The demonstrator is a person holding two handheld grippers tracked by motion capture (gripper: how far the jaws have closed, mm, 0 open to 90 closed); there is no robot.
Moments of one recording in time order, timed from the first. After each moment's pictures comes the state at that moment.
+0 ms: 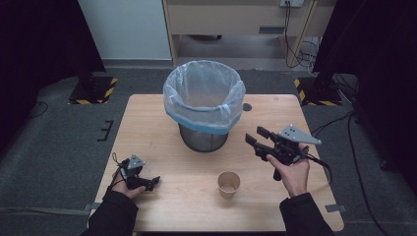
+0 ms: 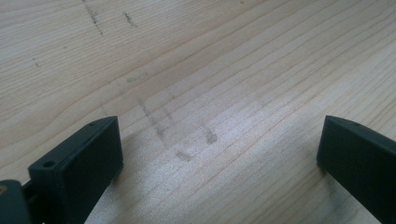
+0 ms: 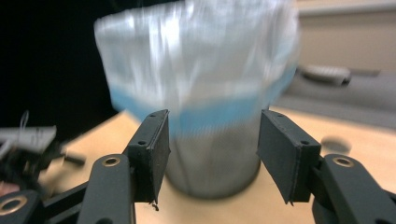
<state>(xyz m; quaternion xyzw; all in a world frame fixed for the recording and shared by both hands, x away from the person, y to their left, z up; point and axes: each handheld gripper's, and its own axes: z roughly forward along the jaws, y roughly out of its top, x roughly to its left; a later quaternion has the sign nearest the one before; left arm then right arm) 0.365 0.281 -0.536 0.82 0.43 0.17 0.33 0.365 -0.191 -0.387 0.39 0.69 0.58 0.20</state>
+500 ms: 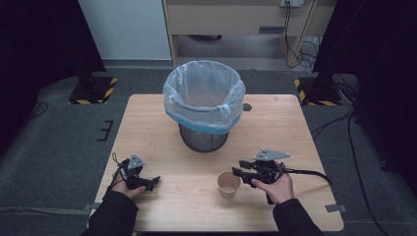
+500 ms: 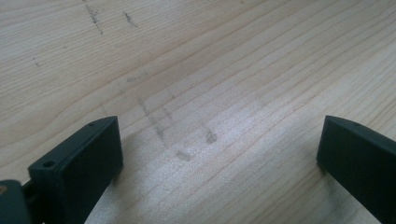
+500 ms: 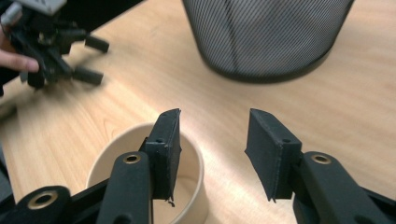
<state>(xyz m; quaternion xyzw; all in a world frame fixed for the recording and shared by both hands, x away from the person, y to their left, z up) 0.365 0.281 -0.536 0.82 0.43 0.17 0.33 0.353 -0.163 -0.464 0.38 0.79 0.47 0.08</state>
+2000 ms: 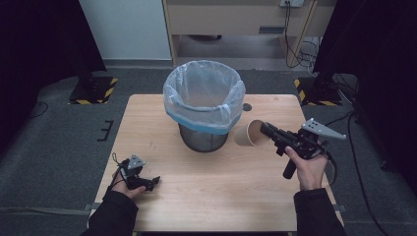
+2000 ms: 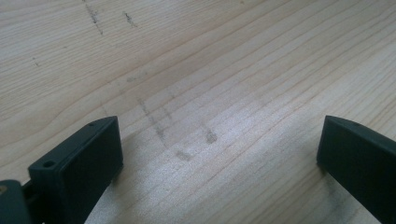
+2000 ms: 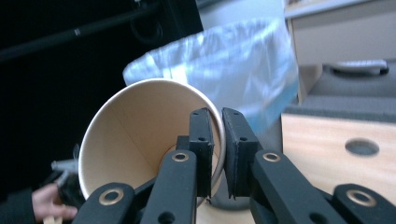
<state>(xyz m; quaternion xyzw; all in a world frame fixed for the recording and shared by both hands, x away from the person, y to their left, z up) 0.365 0.281 -0.536 0.82 0.43 0.17 0.33 0.362 -0.223 -0.348 0.40 0.63 0.65 0.15</state>
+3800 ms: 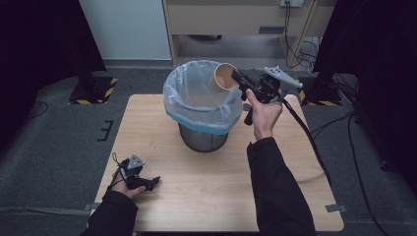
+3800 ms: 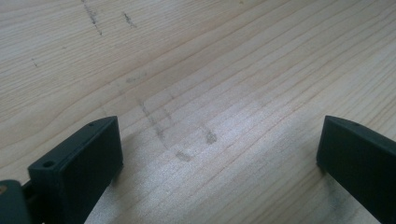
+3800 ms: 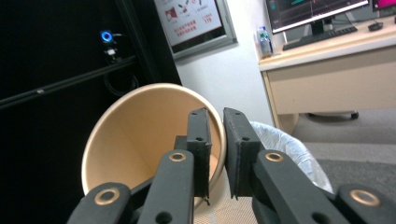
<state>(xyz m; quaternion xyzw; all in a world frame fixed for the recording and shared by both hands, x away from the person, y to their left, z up) 0.366 0.281 -0.536 0.82 0.43 0.17 0.33 0.474 -0.128 -0.291 0.43 0.57 0.67 0.21</state>
